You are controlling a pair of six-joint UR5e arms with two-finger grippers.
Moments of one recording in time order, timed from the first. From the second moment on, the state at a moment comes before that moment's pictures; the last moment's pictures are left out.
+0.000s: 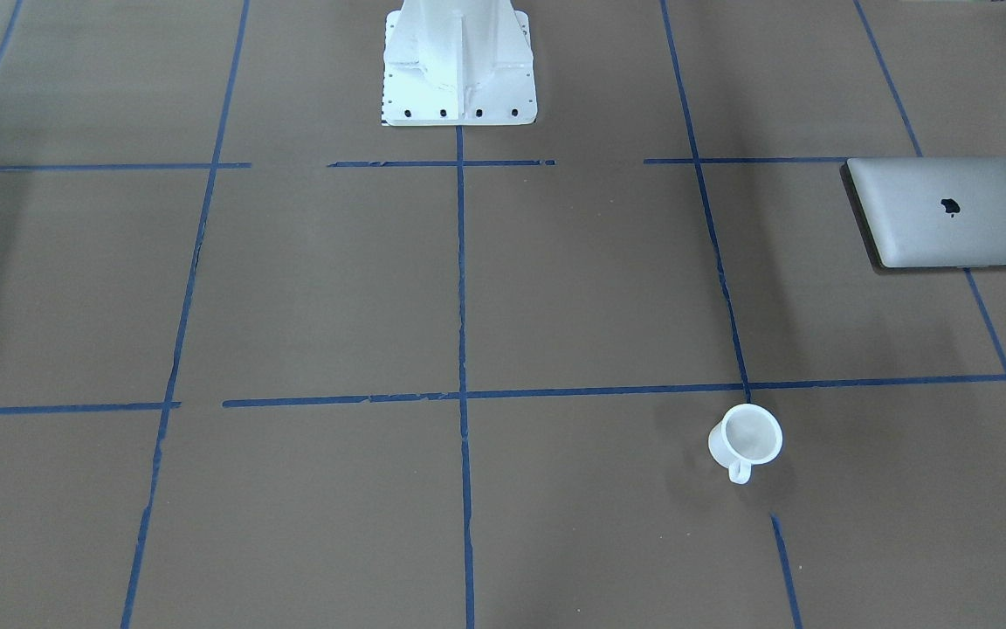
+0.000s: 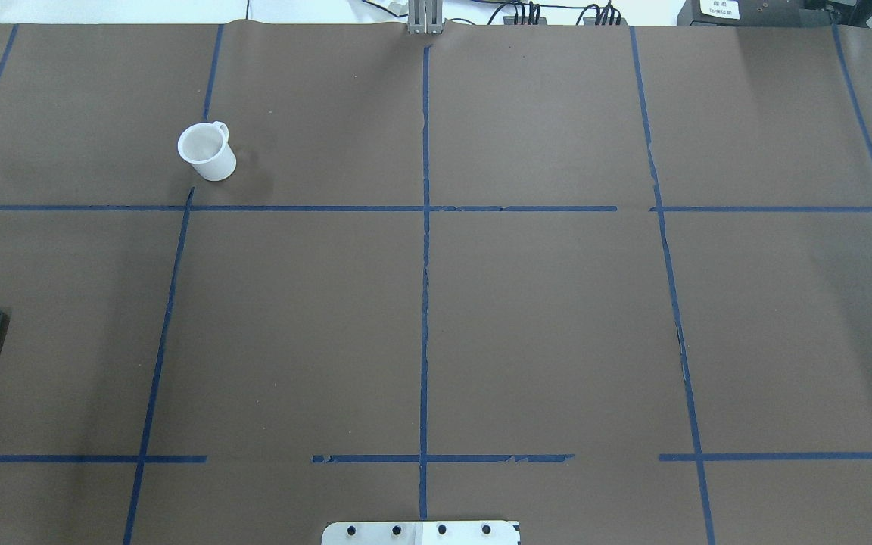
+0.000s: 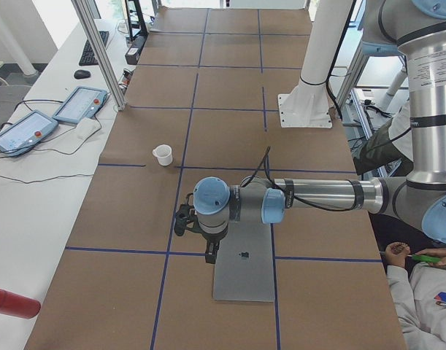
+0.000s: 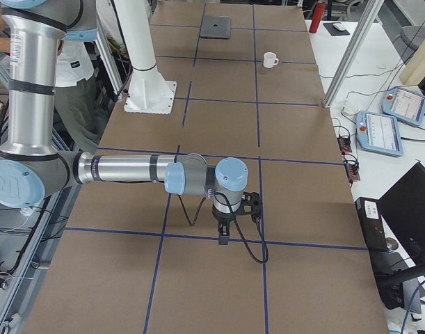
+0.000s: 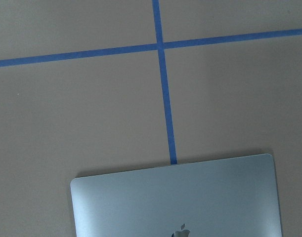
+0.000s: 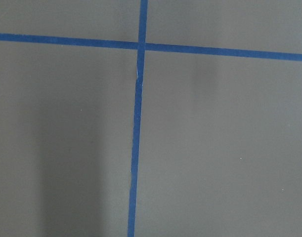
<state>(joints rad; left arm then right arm) -1.58 -1.39 -1.75 -1.60 -2.40 0.11 1.54 -1.71 1.75 -1.64 2.28 -0.04</state>
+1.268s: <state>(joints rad) -1.46 -1.70 -1.64 -1.72 -2.36 -0.12 1.54 -1.71 1.75 -1.64 2.28 -0.04</state>
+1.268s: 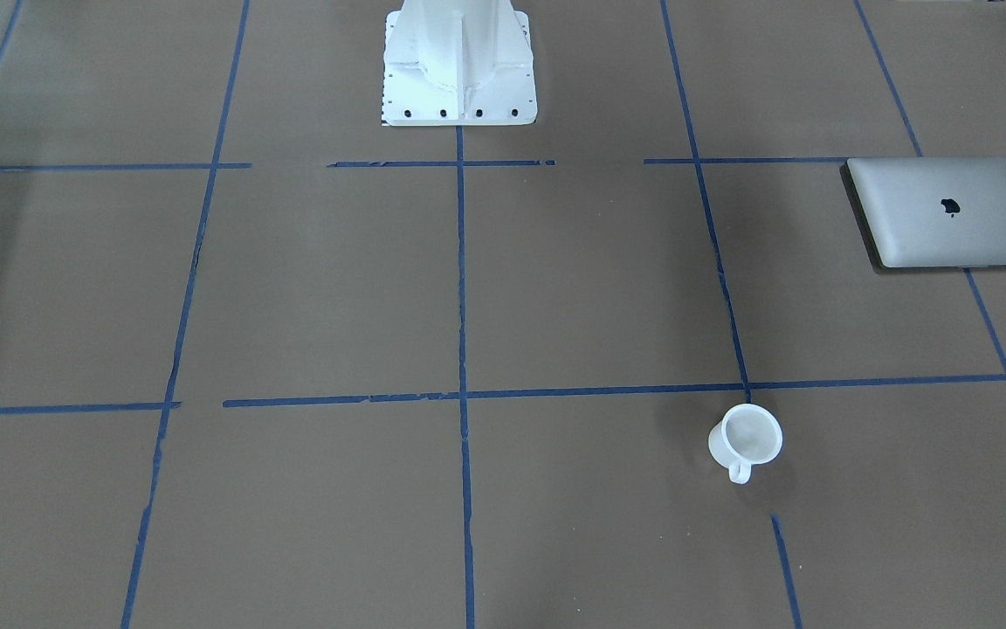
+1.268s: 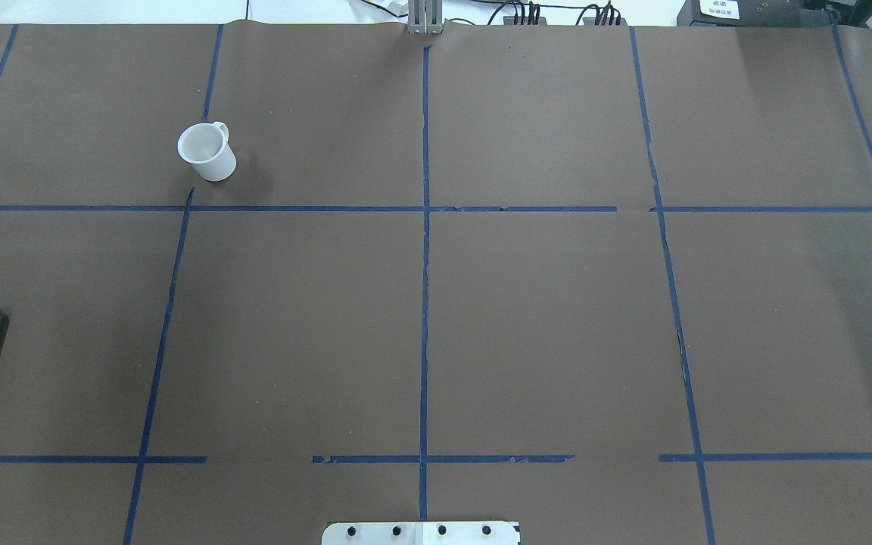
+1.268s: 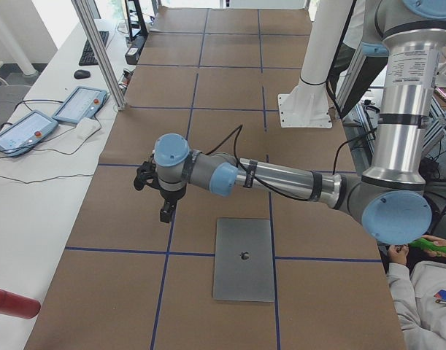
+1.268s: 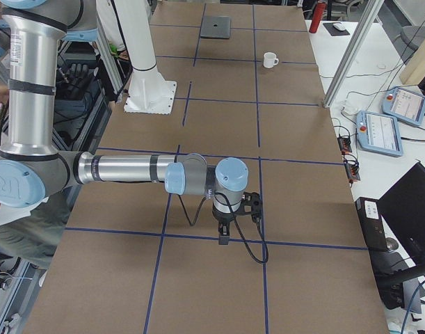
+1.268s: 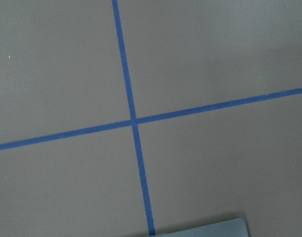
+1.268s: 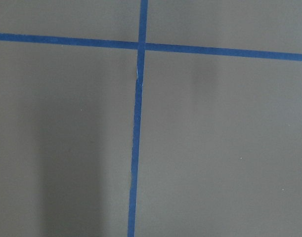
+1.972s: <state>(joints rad) -1.27 -2.18 -1.29 -1.62 -2.29 -0.30 1.54 -1.71 1.75 -1.64 2.28 -0.04</state>
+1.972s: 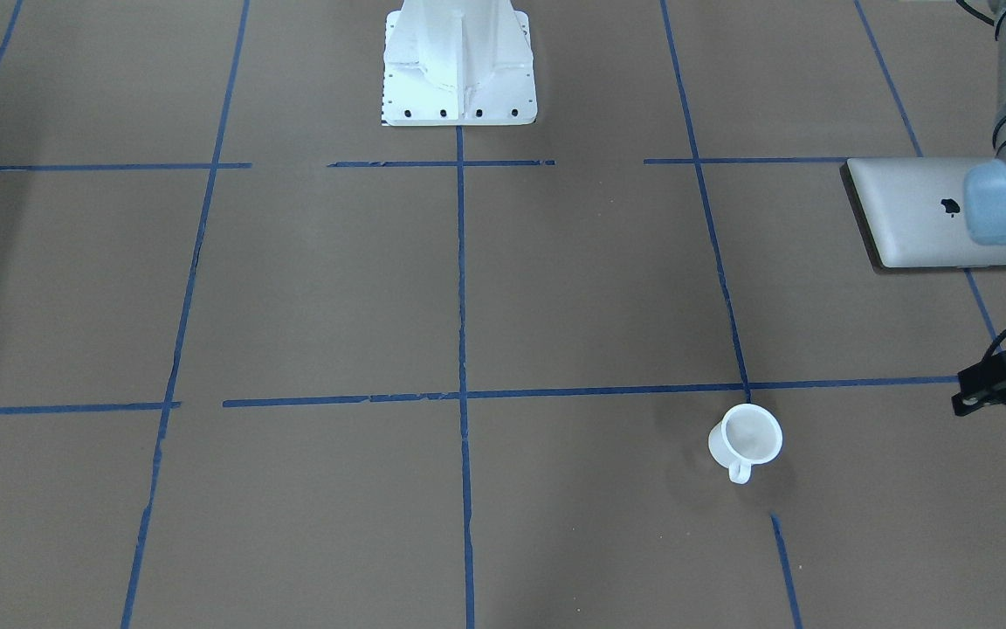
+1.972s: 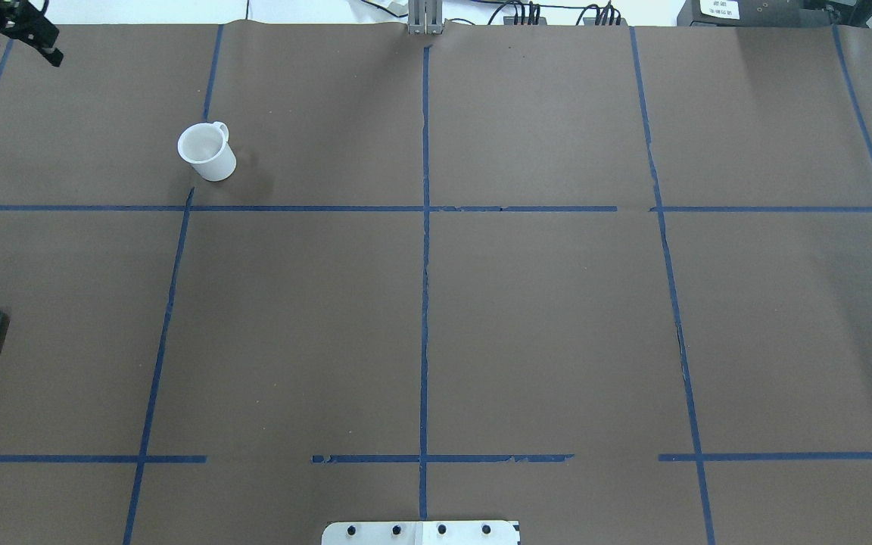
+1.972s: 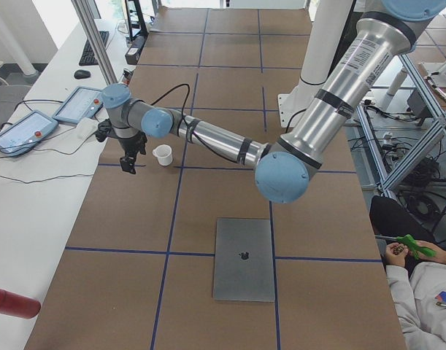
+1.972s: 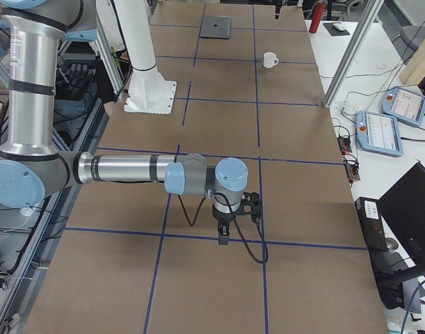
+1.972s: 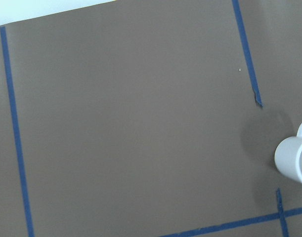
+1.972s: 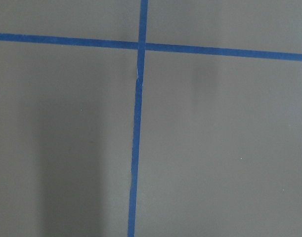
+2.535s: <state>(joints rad) -1.13 -2.37 -1.00 -1.85 -2.28 -0.55 1.54 -1.71 1.75 -1.64 2.28 -0.04</state>
